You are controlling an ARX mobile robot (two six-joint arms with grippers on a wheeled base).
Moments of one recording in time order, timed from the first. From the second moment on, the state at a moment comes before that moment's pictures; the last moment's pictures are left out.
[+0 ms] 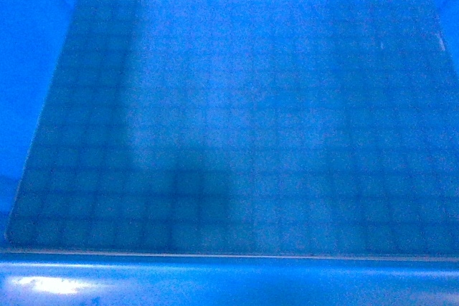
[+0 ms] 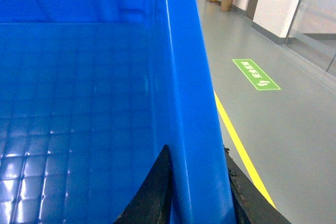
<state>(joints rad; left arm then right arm) -0.42 0.77 0.24 0.58 -0.52 0.08 0.46 0.83 0.32 0.44 0.63 0.04</state>
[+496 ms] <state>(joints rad) -0.42 0.77 0.24 0.59 -0.52 0.08 0.46 0.83 0.32 0.44 0.63 0.04</state>
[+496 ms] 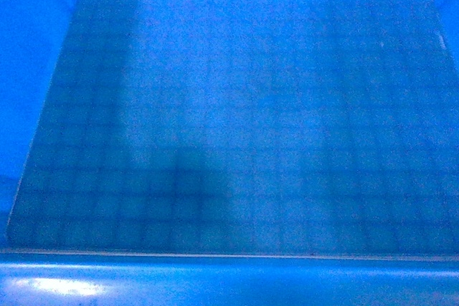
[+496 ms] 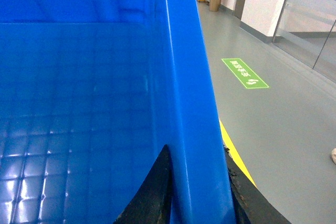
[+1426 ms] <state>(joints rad) -0.42 0.77 0.24 0.59 -0.52 0.08 0.46 0.83 0.31 0.44 0.63 0.04</state>
